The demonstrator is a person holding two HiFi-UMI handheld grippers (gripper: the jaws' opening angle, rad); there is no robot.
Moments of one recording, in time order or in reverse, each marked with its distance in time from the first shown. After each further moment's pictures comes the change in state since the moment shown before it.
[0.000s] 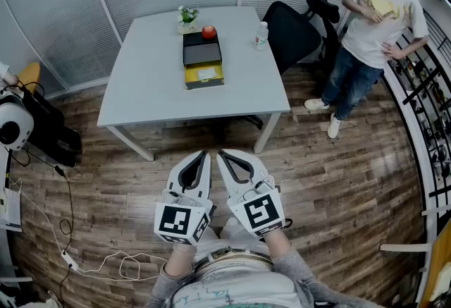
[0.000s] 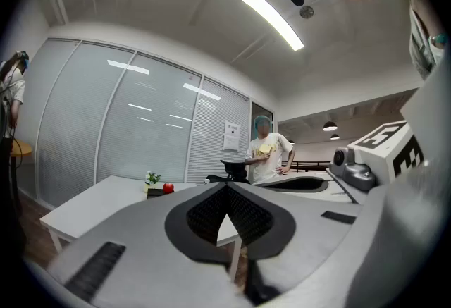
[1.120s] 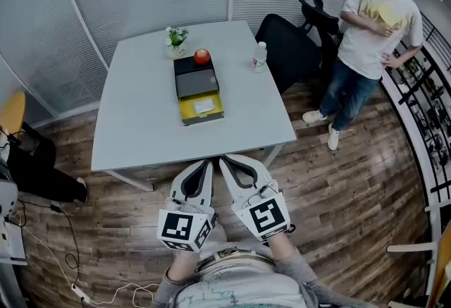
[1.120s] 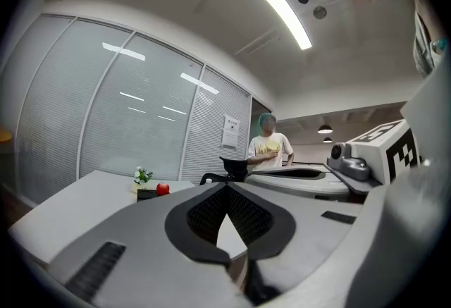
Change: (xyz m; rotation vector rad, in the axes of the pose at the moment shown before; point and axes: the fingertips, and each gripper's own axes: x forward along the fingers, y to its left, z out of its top) left arm 0.140 0.108 0.002 -0.044 0.032 -0.088; right arm 0.146 -0.102 0.003 0.015 -0.006 -0.077
